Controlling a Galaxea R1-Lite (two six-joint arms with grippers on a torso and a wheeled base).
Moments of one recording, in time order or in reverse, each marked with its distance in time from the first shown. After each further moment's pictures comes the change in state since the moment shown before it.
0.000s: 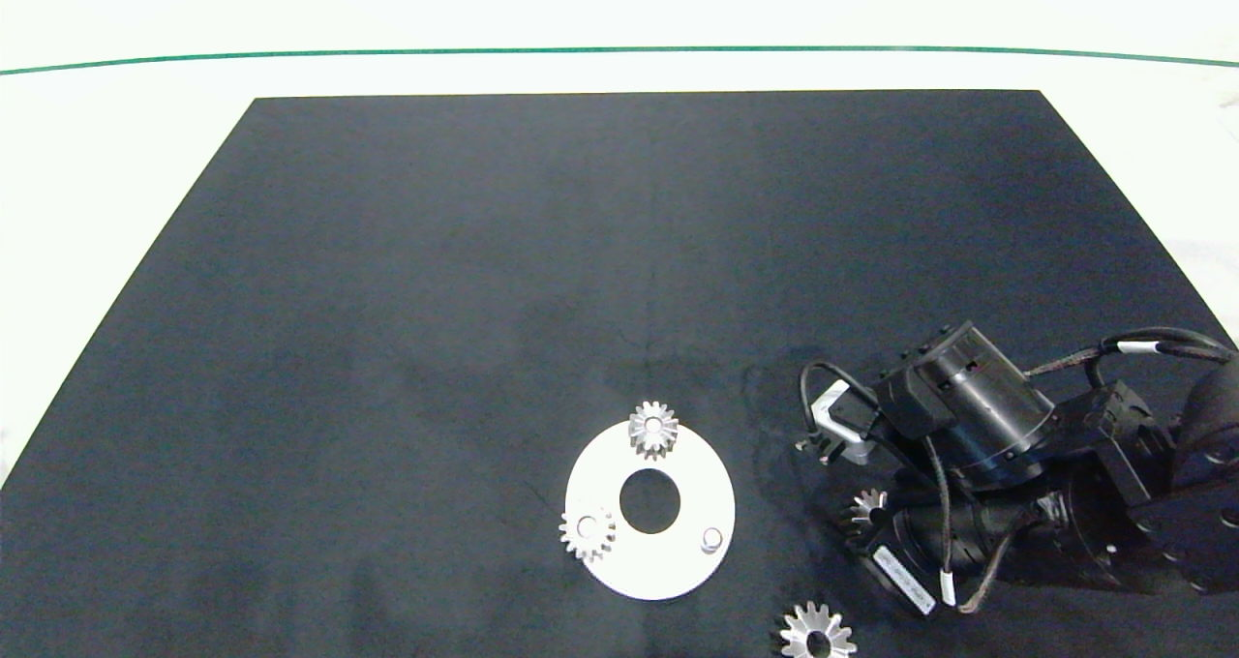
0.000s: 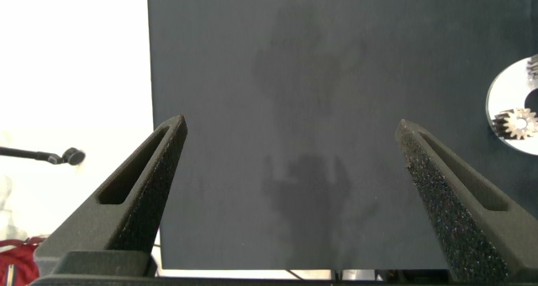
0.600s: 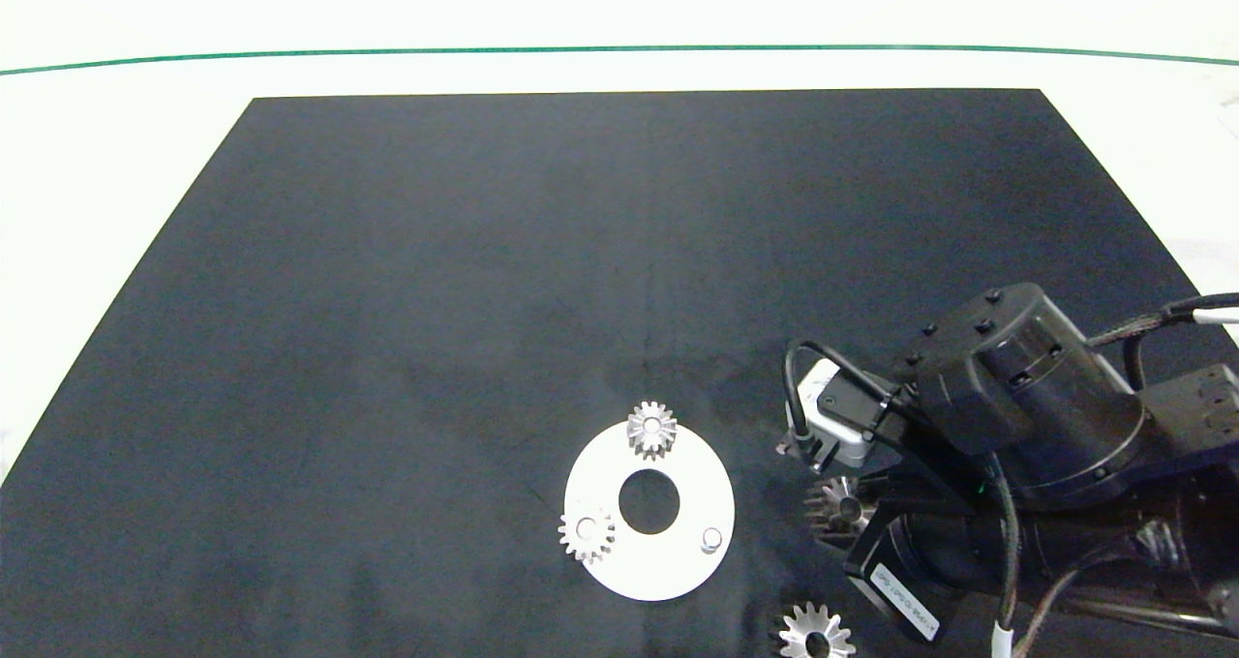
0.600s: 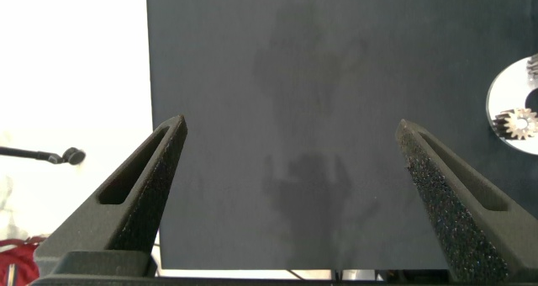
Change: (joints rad) left arm 0.001 -0.001 0.003 0.000 0.000 0.000; right arm 0.186 -0.085 -0.106 0.045 -0.003 -0.012
